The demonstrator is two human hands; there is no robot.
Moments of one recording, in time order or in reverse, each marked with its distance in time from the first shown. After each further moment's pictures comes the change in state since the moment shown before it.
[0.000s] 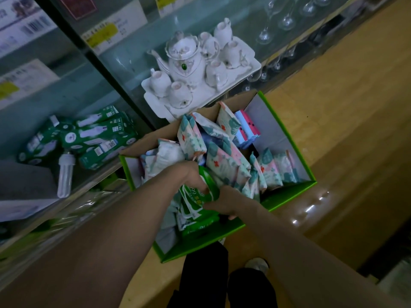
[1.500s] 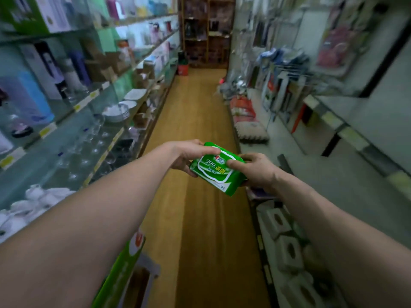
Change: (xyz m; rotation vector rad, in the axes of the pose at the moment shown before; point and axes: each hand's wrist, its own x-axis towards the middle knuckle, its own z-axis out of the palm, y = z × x) left_hand -0.404 0.378 0.138 0.047 0.000 0.901; right_hand -0.471 0.297 0.054 1.140 1.281 -0.184
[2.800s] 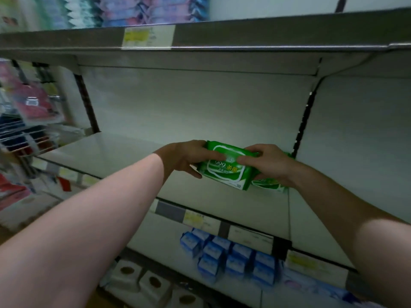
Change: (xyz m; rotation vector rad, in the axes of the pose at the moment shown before) left_hand -0.039 0.317 0.418 0.499 -0.909 0.656; right_hand -0.316 0.108 -0.339 0.188 1.108 0.202
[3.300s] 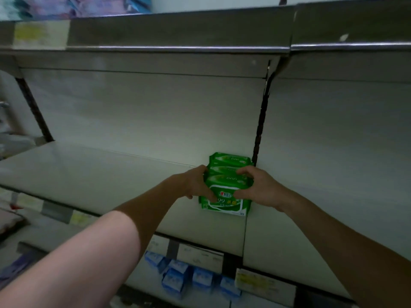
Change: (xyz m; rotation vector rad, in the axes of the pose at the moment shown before) left_hand 0.072 0.021 0.108 0.324 -0.051 0.030; right_hand 0.010 0.086 -0.081 -0.262 -0.005 -0.039
